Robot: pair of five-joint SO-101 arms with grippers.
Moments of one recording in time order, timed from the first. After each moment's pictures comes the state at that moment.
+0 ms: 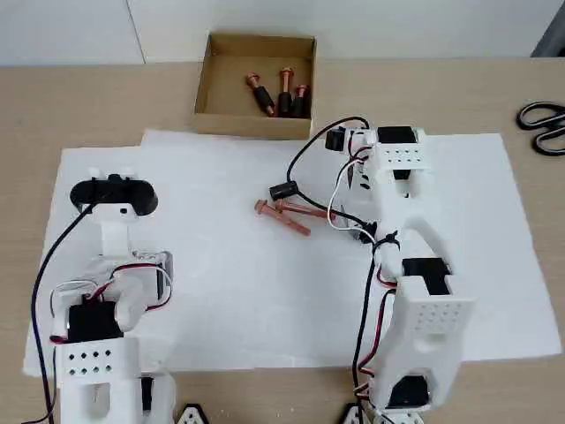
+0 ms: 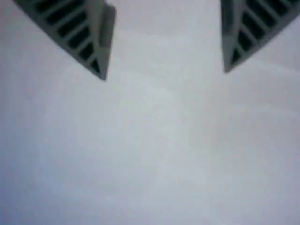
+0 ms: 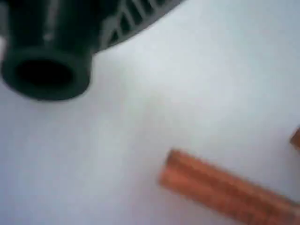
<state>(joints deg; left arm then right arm) -11.0 -62.0 62.5 68.3 -0.1 -5.3 27.4 -12.3 88.8 10.4</state>
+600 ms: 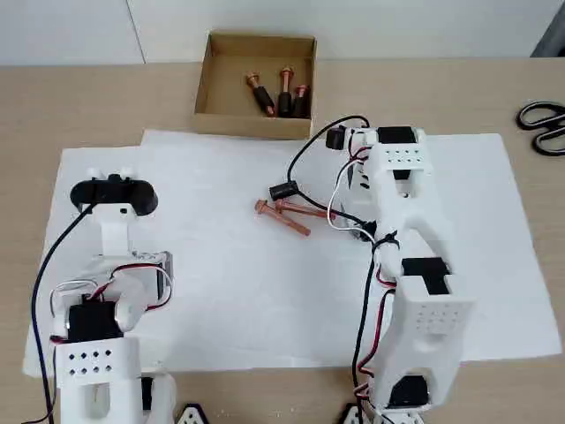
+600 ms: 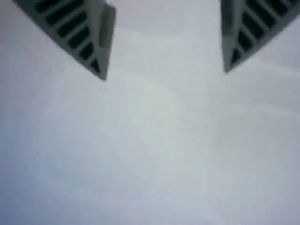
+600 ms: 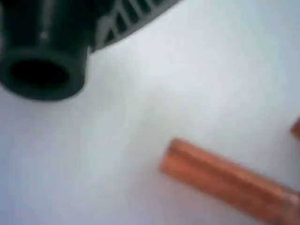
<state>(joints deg) -11.0 -62.0 62.5 68.3 -0.1 -6.3 27.4 -12.3 87.6 10.4</state>
